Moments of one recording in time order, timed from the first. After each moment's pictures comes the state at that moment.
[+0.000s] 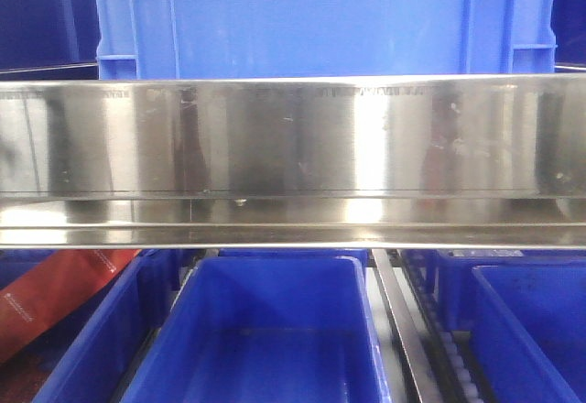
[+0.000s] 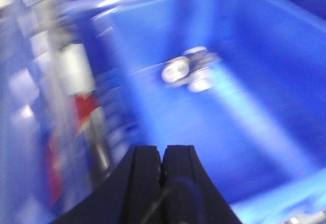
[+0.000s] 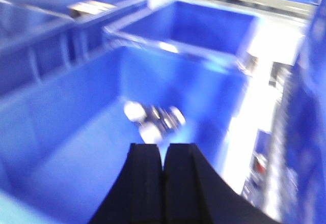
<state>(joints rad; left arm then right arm) -0.23 1.28 -1.72 -0.05 1.03 0.08 0.30 1.14 -1.53 0.22 0.81 -0.20</state>
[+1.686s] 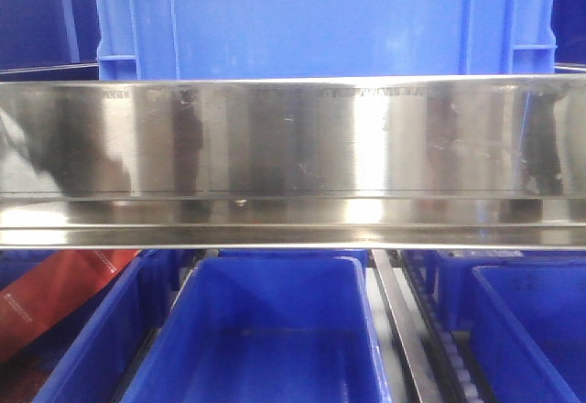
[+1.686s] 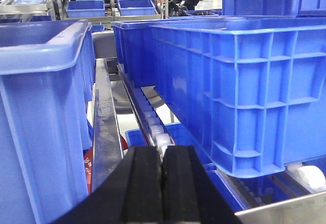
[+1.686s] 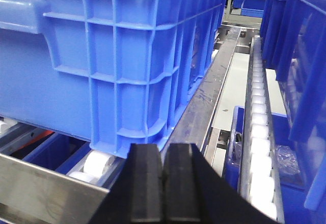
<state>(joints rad) -0.22 0.37 -0.38 -0.04 0.14 0.08 0.30 0.40 -0.41 0.22 0.28 -0.20</state>
